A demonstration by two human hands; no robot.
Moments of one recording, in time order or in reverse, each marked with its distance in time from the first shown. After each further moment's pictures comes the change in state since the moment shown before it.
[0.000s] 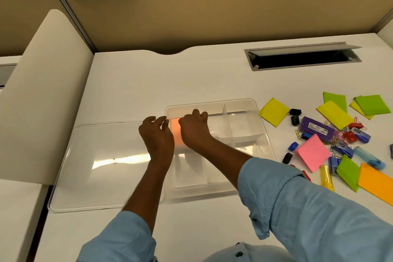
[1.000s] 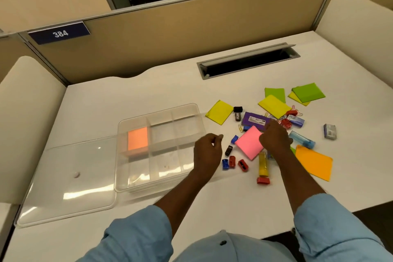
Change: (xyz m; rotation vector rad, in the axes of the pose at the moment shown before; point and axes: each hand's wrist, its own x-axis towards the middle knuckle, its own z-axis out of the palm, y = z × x) left_hand -0.210 0.164 0.105 -0.118 -0.540 0.169; right_hand -0.194 0.331 0.010 0.562 0.174 0.959
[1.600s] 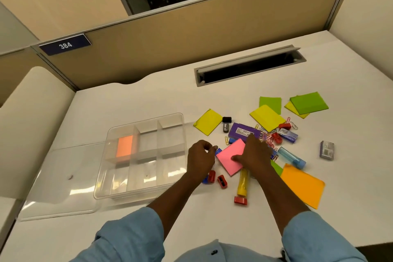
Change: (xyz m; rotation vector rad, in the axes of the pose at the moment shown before) left_hand 0.026 0.019 0.063 0.126 0.009 -0.200; right_hand 0.027 0.016 0.006 -0.246 -0.220 -0.317
